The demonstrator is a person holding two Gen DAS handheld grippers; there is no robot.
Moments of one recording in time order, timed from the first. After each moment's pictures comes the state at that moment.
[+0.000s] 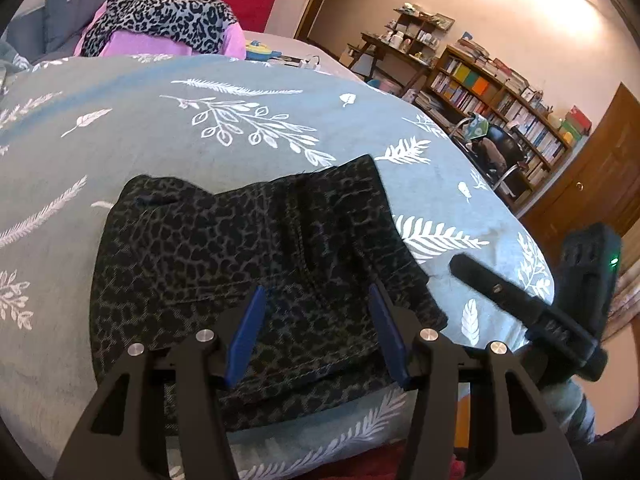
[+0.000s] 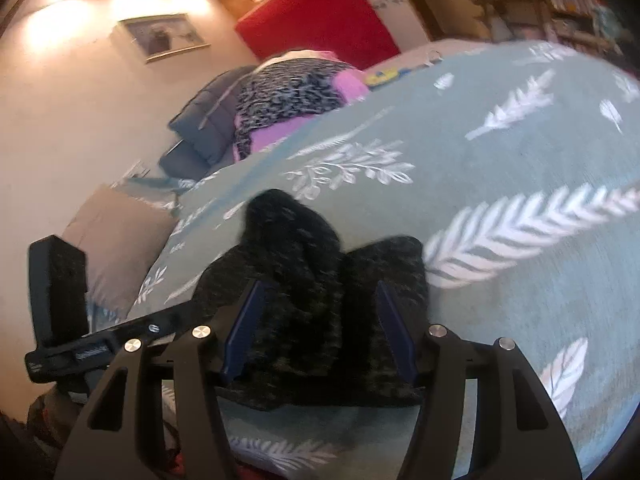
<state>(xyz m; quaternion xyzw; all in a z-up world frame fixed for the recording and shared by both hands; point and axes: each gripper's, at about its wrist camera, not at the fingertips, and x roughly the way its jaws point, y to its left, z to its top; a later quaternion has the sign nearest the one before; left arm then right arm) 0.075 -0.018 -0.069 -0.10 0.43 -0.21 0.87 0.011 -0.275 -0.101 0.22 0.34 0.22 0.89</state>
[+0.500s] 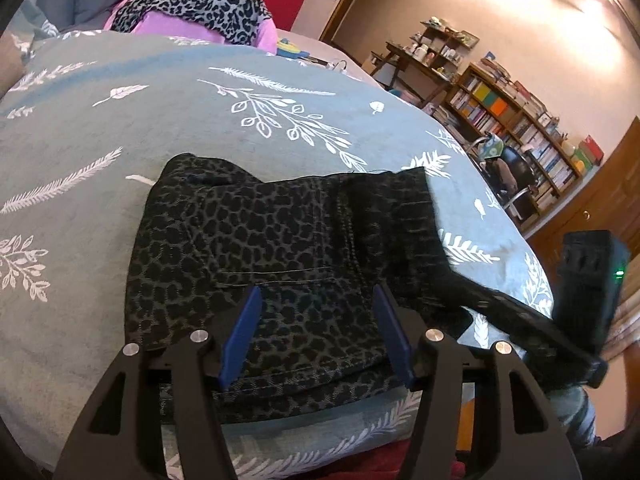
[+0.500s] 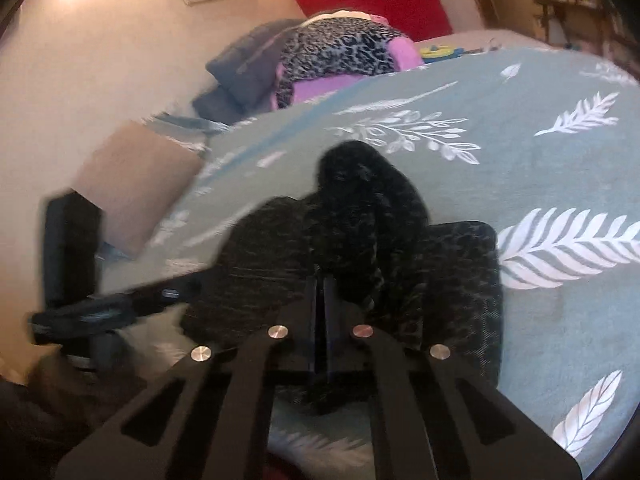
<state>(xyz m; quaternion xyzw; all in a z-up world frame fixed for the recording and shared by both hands) 0.069 0.024 -0.079 -0.14 0.44 -0.18 0.87 0.021 -0.226 -0.100 0.16 0.38 0.30 0.86</state>
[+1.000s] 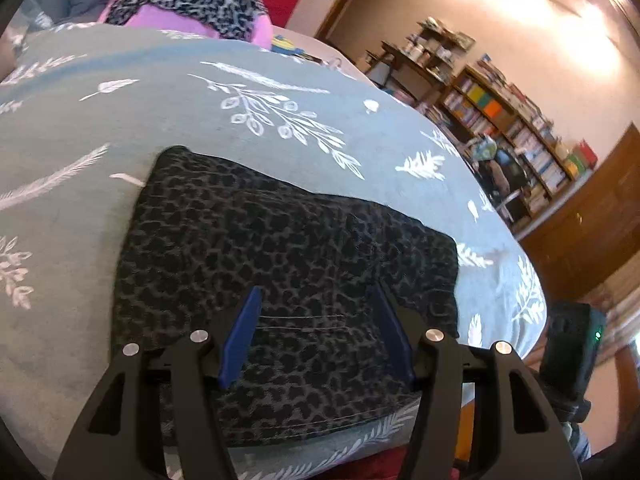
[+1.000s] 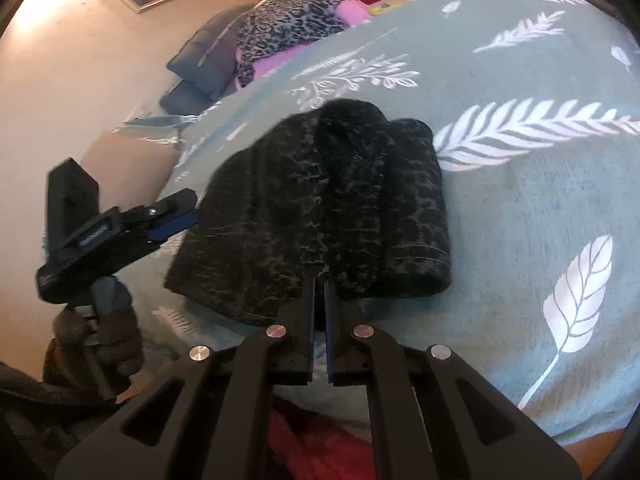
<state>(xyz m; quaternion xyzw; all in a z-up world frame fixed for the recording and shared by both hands) 0.079 0.012 -0.083 -0.15 0.44 -0.20 0.86 -0.019 -0.266 -0.136 0.21 0.45 0.25 0.83</state>
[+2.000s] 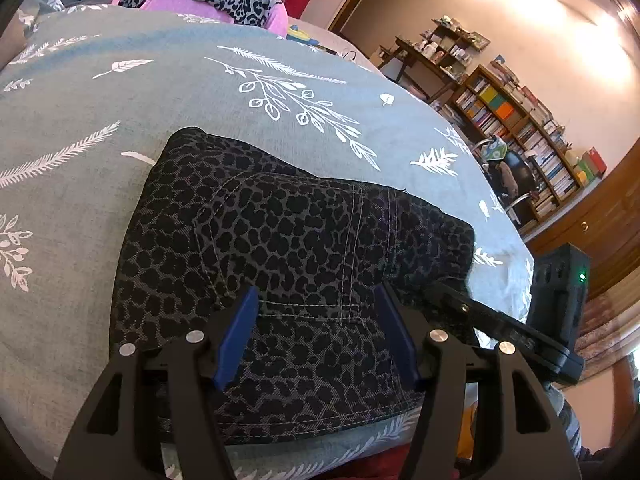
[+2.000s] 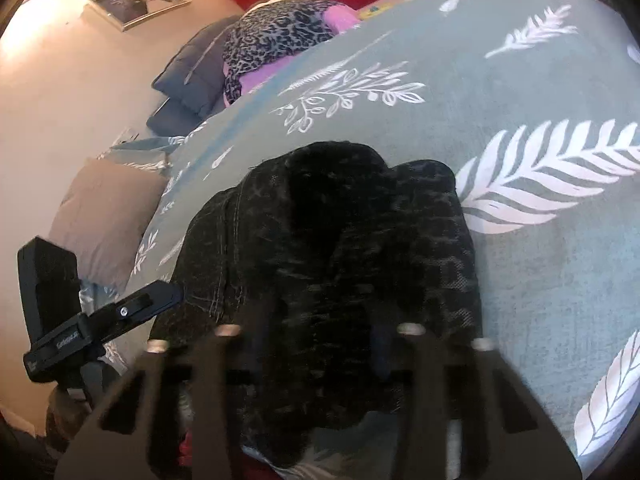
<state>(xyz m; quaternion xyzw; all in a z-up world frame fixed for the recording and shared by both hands) 0.076 0.027 -0.091 -0.17 0.46 -0.18 0.85 0.051 -0.251 -0.150 0.25 0.44 0.24 0.83</state>
